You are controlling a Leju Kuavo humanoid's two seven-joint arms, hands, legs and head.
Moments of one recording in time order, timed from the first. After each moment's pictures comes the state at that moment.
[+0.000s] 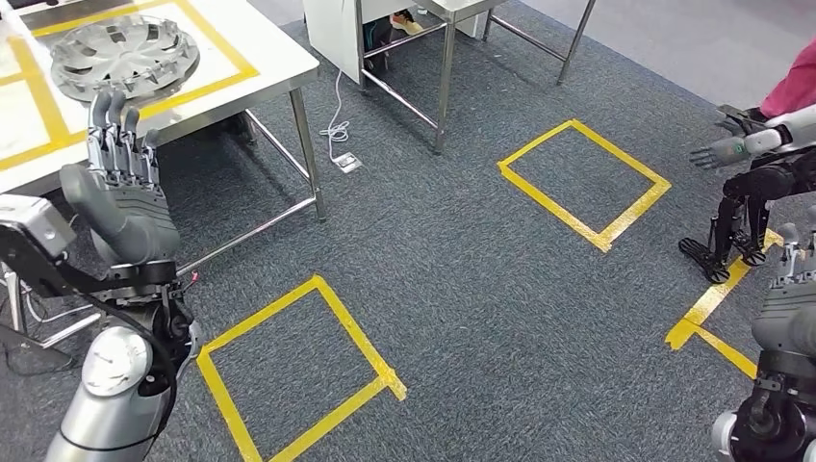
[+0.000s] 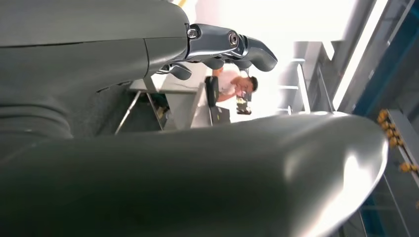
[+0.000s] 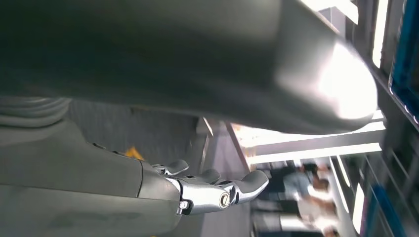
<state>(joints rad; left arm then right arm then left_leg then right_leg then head) -0.29 0.24 -0.48 -1.94 0.05 0.57 -0.15 -0.25 -0.41 0.22 -2.06 -0.47 -0.47 -0.10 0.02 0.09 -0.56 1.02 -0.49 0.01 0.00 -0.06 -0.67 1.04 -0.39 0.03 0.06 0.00</state>
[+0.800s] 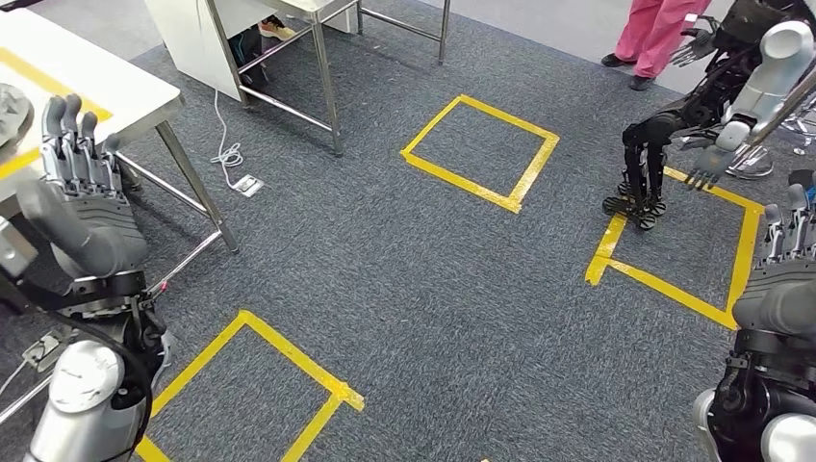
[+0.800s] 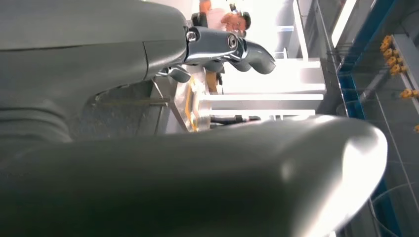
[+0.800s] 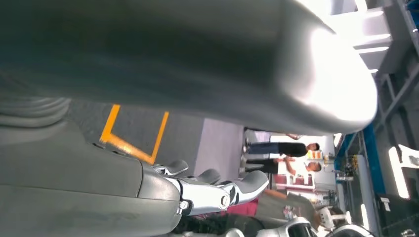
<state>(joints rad) -0.28 0.25 -0.46 -1.94 0.03 0.54 -0.17 -0.26 -0.41 0.24 -2.09 -0.26 -0.50 -0.01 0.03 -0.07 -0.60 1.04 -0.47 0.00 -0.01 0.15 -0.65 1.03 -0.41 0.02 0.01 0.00</state>
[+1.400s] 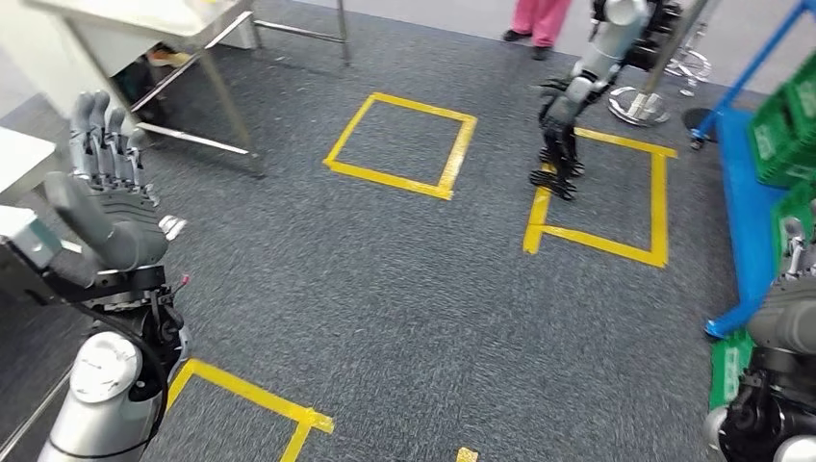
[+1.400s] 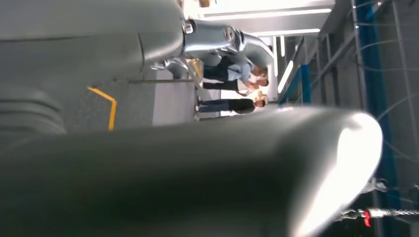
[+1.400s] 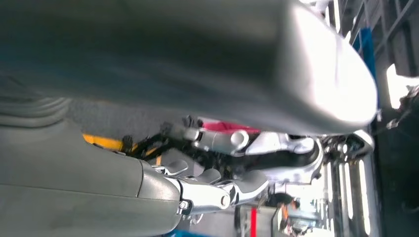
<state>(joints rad) -0.28 0.23 -0.47 -1.93 0.03 0.55 -0.18 -0.23 -0.42 0.25 -2.12 -0.24 -0.52 -0.01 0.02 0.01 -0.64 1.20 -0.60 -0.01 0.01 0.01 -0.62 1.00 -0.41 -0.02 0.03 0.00</state>
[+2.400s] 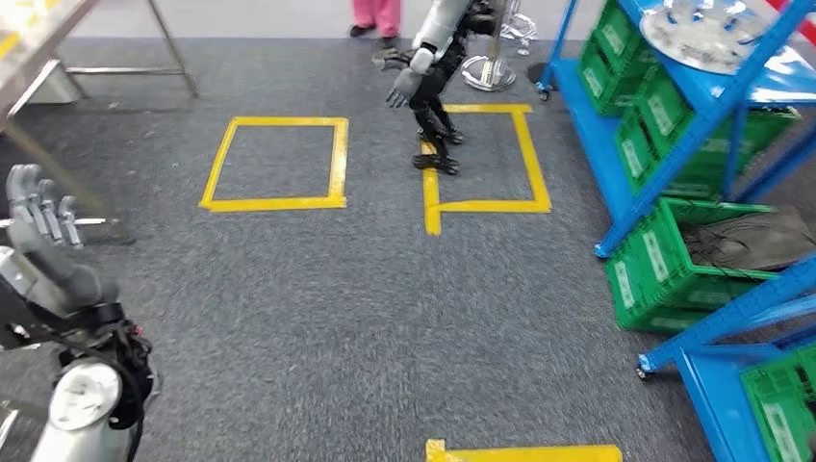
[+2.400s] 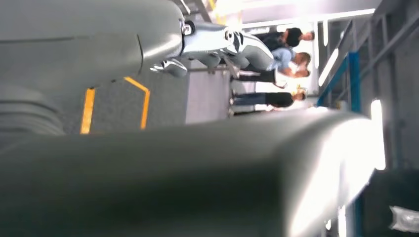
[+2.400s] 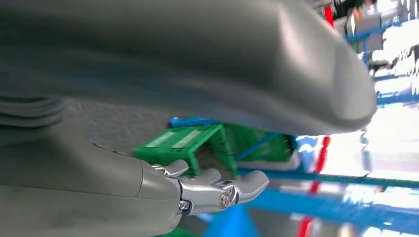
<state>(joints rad) -0.07 0.24 -0.27 -1.87 0.02 0.70 -0.22 0.11 -0.41 -0.01 -2.01 -0.42 -0.61 -0.08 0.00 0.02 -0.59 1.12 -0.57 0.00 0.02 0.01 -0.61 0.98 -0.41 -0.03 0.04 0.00</state>
